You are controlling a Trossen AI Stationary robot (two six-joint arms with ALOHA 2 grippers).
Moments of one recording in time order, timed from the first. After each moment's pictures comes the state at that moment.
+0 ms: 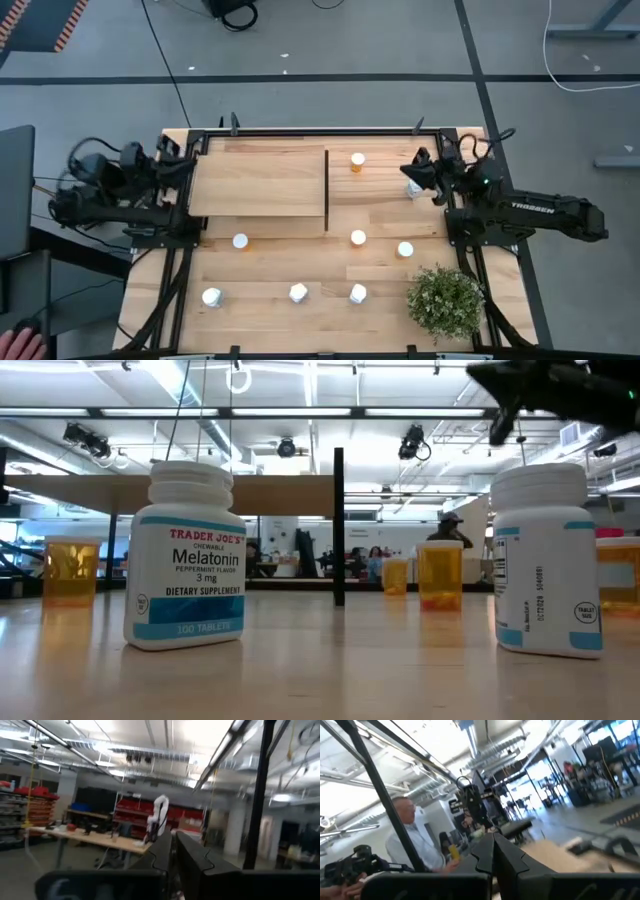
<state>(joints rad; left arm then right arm) -0.04 0.25 0.73 -0.07 -0.22 -0.09 -0.38 0.51 0.26 0.64 -0.28 0.58</state>
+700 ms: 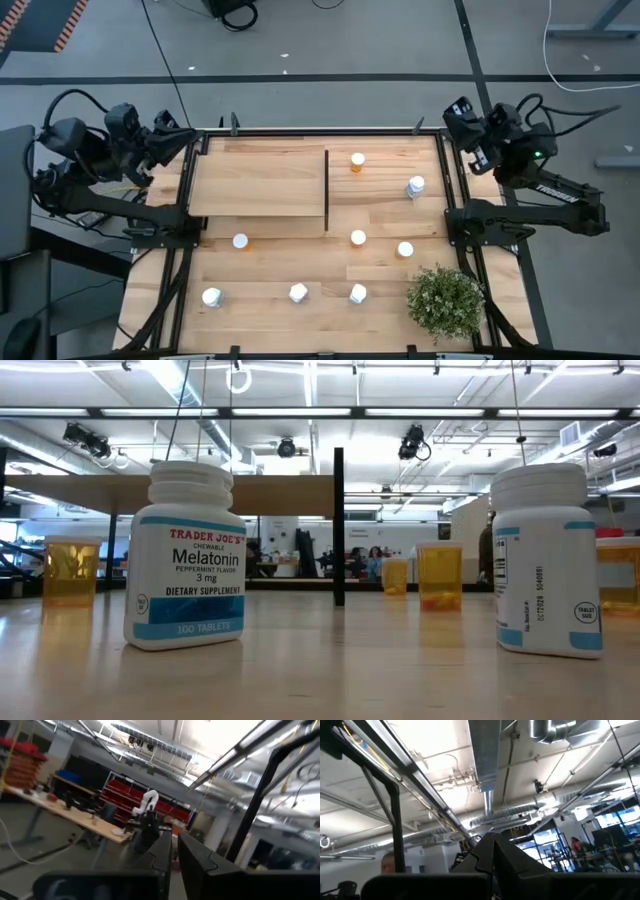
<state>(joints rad) -0.04 0.67 1.25 -0.21 -0.22 -0.42 -0.38 0.64 0.80 0.54 -0.23 0.46</state>
